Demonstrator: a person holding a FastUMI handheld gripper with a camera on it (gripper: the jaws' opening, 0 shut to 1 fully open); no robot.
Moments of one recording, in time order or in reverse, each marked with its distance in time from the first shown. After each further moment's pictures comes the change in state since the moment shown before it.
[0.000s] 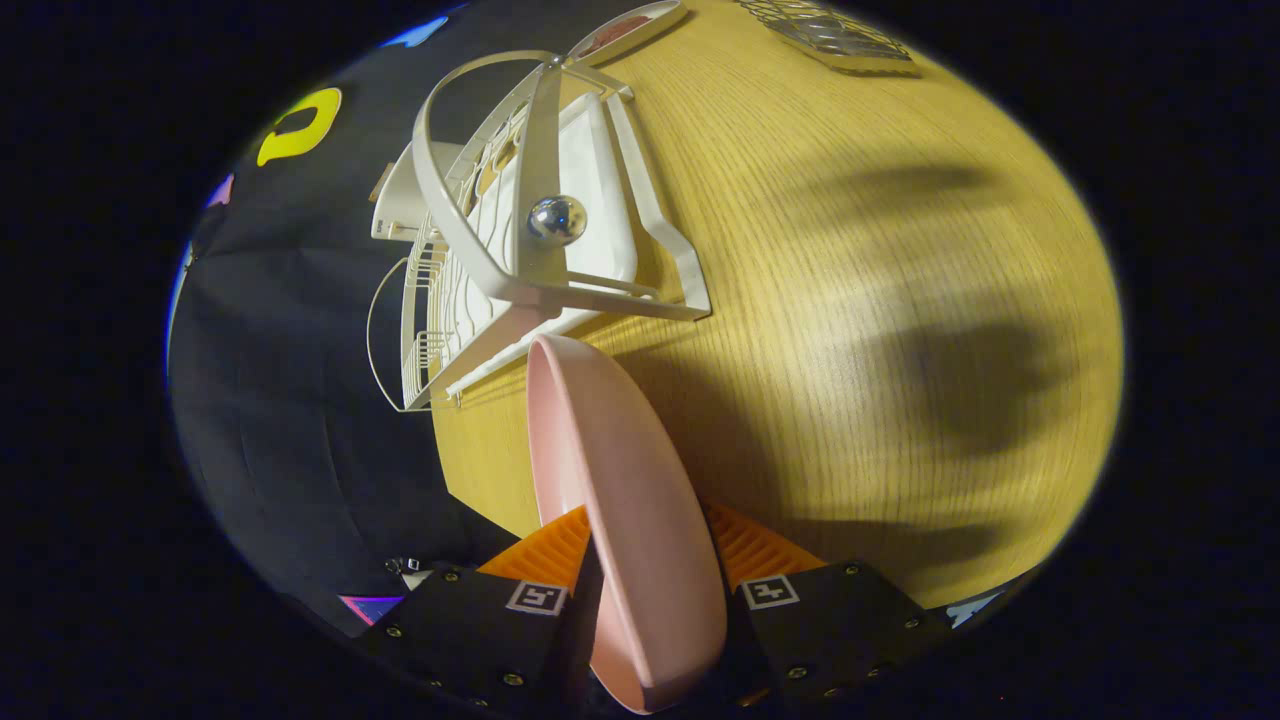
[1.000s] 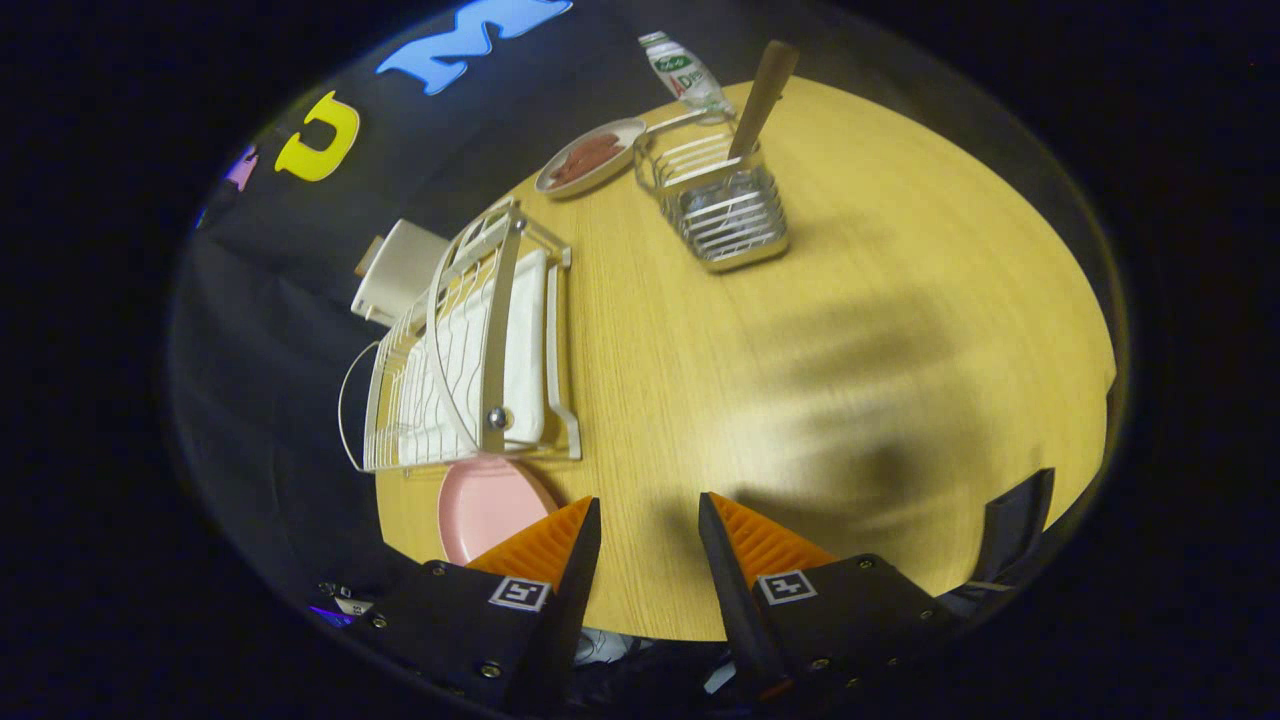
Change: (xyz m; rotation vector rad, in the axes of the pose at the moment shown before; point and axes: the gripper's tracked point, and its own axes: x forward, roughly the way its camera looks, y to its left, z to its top) arm -0.132 -0.062 0.098 -0.093 -0.434 -0.235
